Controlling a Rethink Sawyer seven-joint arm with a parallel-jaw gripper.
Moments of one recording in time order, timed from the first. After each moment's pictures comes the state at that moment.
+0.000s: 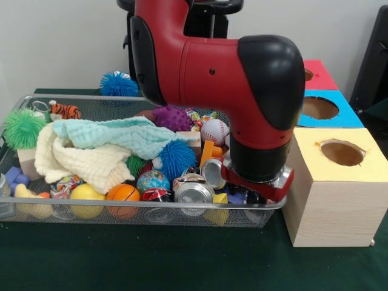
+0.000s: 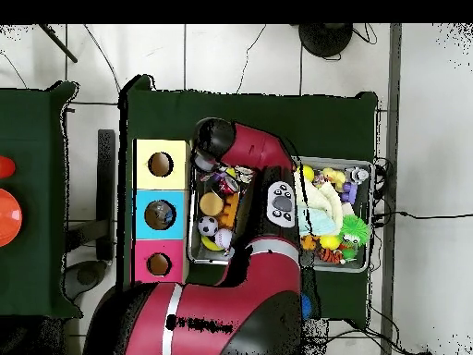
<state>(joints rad) -0.08 -0.15 -0.11 1.02 0.24 0.87 2.05</state>
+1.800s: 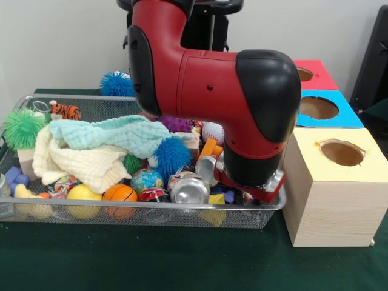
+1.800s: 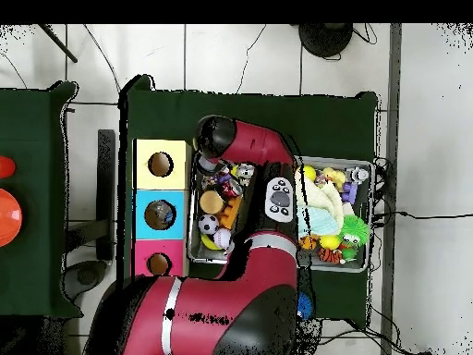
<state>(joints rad) -0.08 -0.10 -0.14 0.95 0.21 0.98 2.05</state>
